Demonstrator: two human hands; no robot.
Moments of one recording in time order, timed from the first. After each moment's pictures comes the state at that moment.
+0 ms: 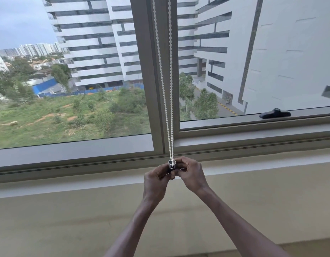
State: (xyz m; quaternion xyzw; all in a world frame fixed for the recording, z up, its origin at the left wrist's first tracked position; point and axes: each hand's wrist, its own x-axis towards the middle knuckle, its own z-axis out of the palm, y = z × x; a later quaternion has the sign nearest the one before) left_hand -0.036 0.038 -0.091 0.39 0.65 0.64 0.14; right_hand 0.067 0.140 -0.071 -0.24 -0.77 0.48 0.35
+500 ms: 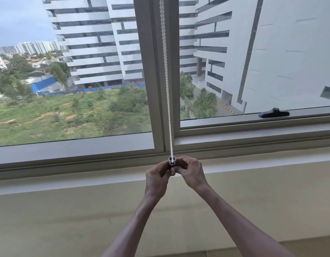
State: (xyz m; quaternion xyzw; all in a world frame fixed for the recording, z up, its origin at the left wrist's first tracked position) left_hand -0.037 0.041 -0.094 0.39 0.67 0.62 0.12; right_hand 0.064 0.140 -0.075 -0.26 -0.75 0.50 0.34
